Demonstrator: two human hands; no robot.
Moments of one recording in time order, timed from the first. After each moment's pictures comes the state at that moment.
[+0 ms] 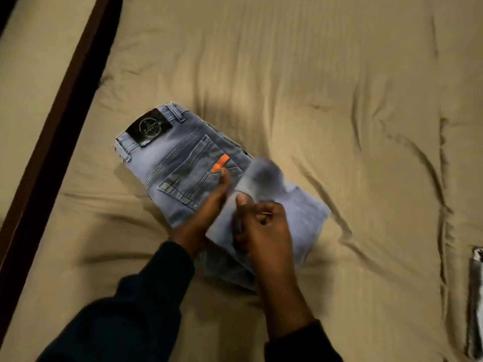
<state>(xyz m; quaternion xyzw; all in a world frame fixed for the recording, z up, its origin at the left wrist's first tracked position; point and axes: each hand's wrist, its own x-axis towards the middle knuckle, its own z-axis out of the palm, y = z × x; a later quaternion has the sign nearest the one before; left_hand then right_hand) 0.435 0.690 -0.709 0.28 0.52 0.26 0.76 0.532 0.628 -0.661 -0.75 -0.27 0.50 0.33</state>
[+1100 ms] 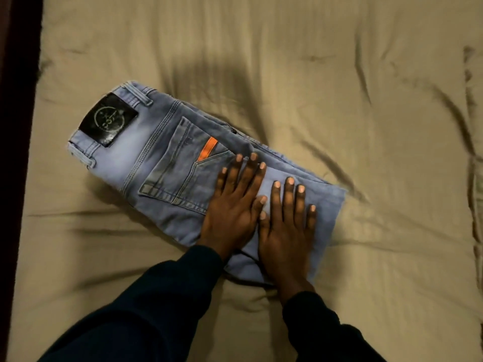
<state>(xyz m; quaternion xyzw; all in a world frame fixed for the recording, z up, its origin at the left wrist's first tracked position) 0.460 0.668 -0.820 0.87 0.47 0.03 0.17 0.564 0.588 -0.800 -0.82 -0.56 0.09 0.02</state>
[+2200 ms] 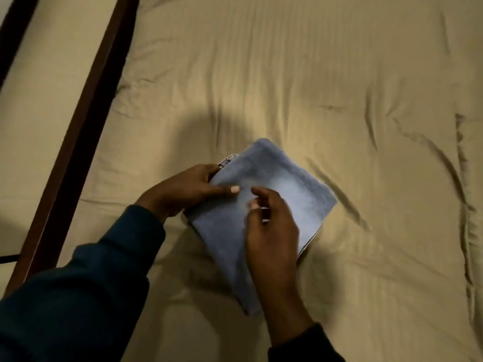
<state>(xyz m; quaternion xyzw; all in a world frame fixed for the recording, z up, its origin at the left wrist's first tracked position) 0.356 0.745 -0.679 0.56 0.51 0.05 0.65 0.492 0.630 -0.658 -0.77 -0.39 0.34 0.38</state>
